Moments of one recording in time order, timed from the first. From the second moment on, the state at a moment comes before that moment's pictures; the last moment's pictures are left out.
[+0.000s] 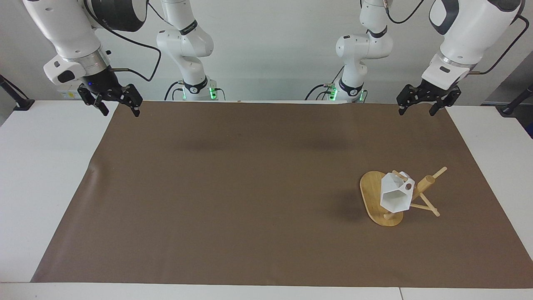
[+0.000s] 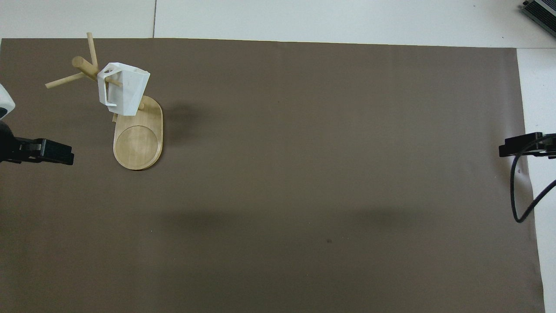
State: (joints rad) left arm -0.02 -0.10 -0.05 -1.70 -0.03 1.60 0.01; right arm -0.14 -0.07 0.01 -1.70 0.01 1.64 -0.07
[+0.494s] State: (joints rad) left arm -0.02 -0.10 -0.05 -1.70 -0.07 1.62 0.01; right arm -0.14 -0.07 0.01 -1.70 0.01 1.64 -0.07
